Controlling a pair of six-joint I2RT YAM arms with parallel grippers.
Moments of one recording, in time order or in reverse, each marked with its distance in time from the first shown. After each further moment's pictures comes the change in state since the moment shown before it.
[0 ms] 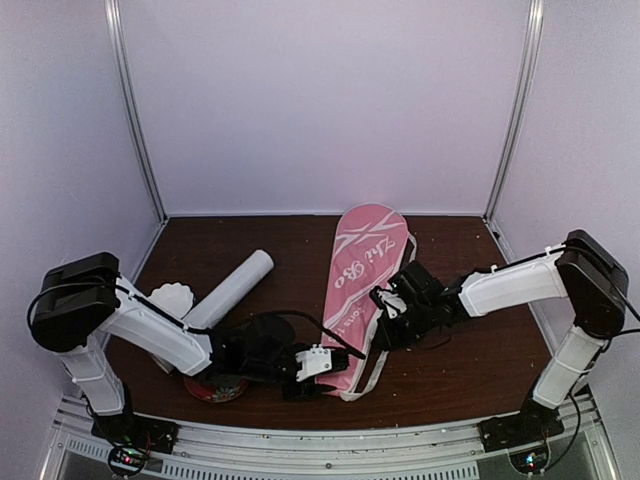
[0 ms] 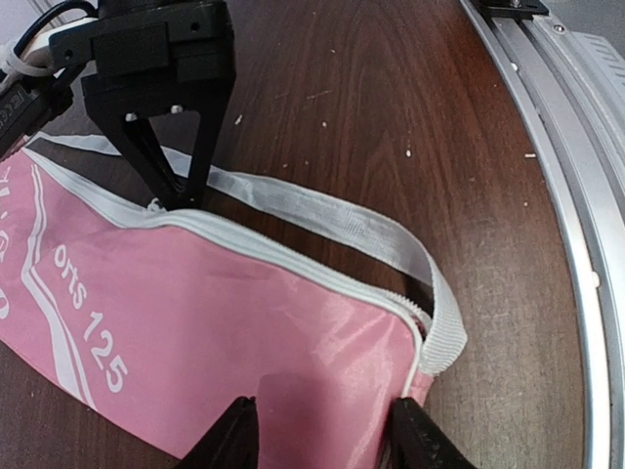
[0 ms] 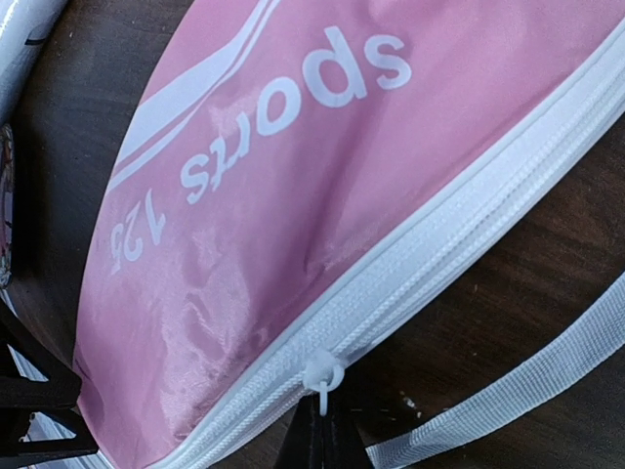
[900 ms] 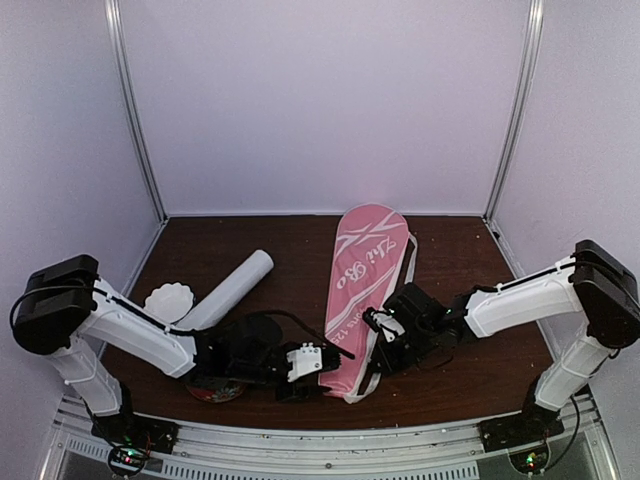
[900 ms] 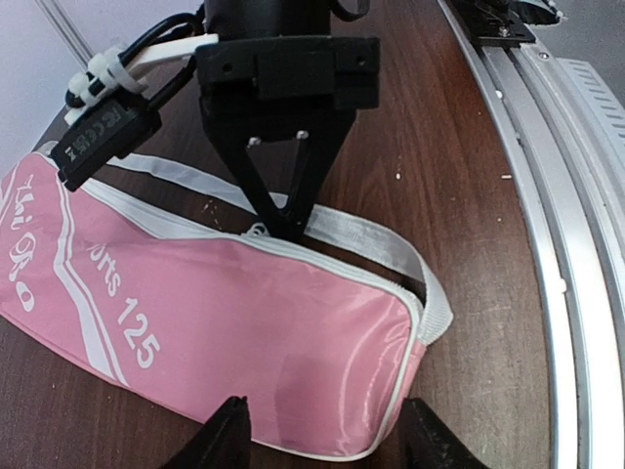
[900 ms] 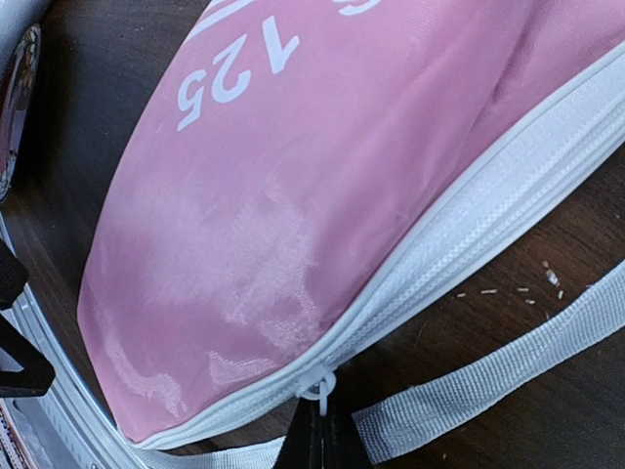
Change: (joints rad) left arm -0.013 -0.088 -0.058 0.022 0.003 -0.025; right arm 0.146 -0.087 -0.108 0.016 0.023 0.027
